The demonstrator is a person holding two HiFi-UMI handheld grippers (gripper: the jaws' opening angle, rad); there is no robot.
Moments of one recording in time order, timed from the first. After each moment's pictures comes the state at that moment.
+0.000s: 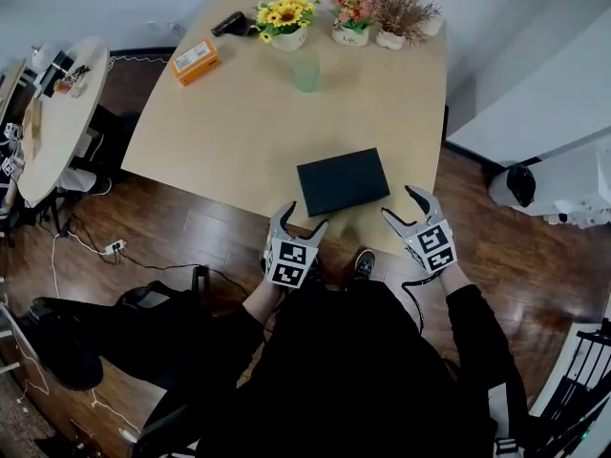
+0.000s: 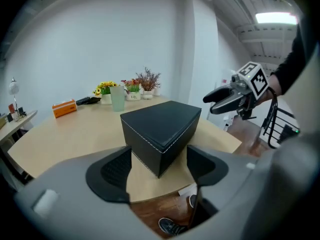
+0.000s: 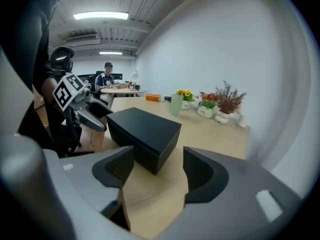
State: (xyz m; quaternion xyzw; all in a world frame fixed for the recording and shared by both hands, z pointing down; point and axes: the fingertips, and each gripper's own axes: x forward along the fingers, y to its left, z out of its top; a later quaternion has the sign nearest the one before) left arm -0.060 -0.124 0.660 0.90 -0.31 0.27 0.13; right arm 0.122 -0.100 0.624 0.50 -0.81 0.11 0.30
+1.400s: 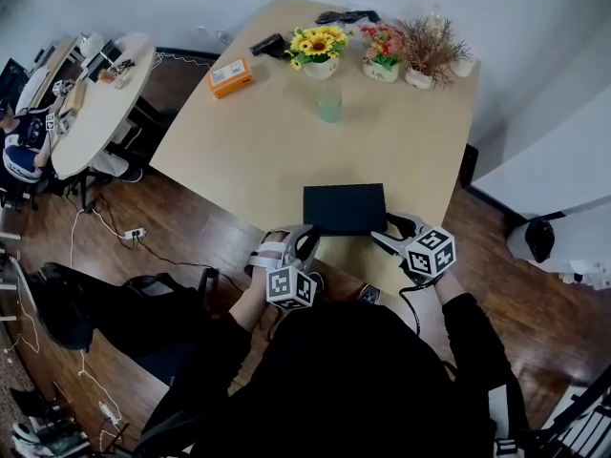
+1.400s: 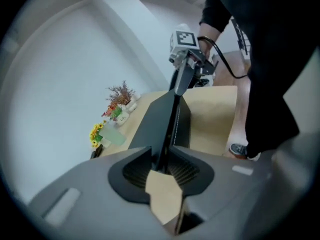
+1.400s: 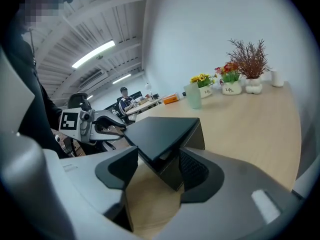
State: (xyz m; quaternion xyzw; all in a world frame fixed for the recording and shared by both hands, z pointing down) left arm -0.042 -0.129 0.625 0.84 -0.24 0.44 -0.22; right arm 0.098 -0.139 0.631 0.33 -0.88 0.28 0.17
